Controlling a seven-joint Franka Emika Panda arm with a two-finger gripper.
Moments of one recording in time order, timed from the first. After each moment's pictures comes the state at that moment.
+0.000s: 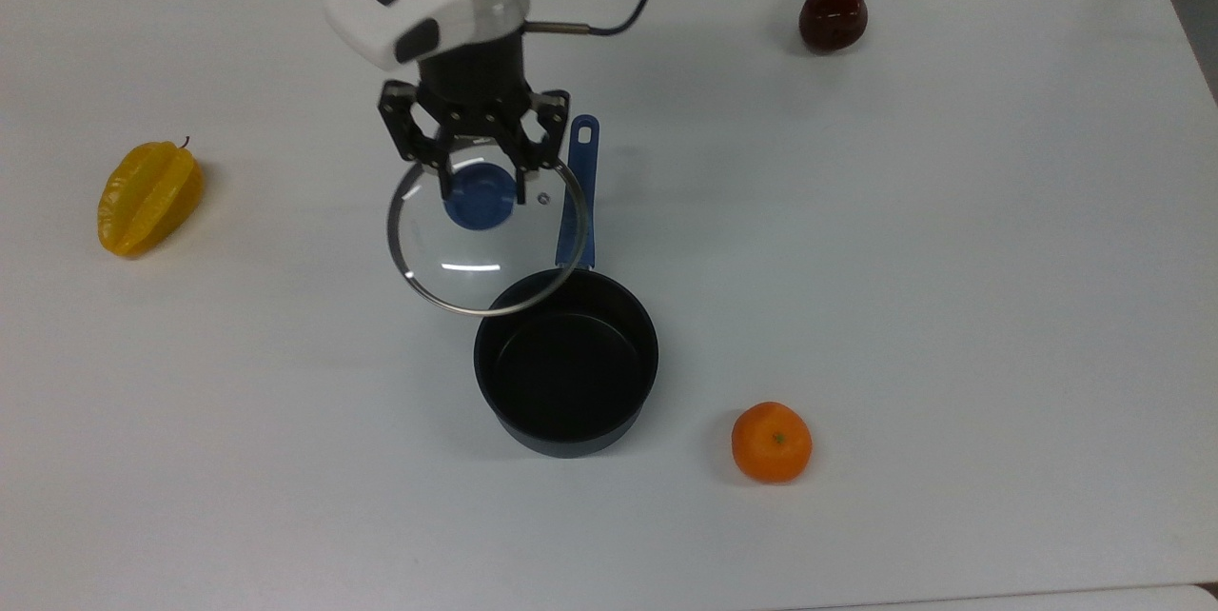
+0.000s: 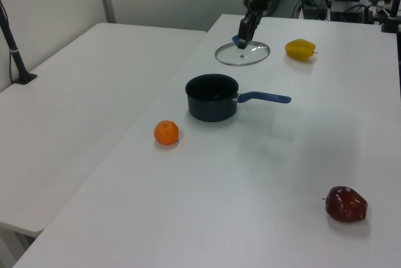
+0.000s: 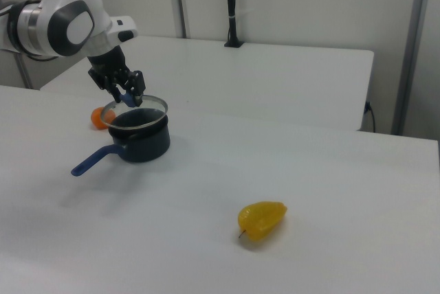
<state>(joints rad) 0.12 0.35 -0.04 -1.47 -0.03 2.09 0.05</state>
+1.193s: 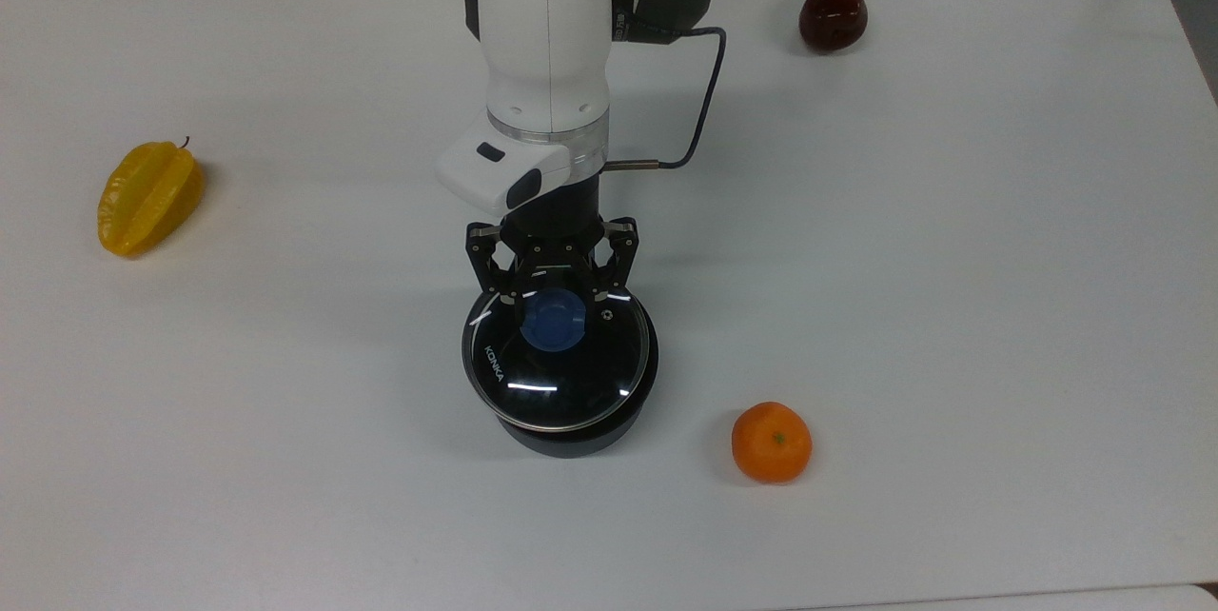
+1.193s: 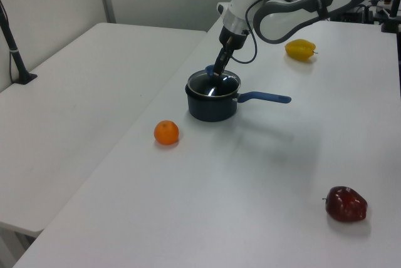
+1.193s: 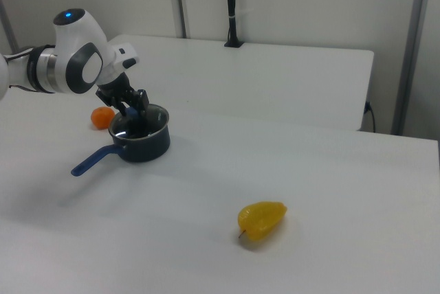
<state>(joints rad) 0.18 0.54 -0.04 -1.44 -0.03 2.39 0.03</state>
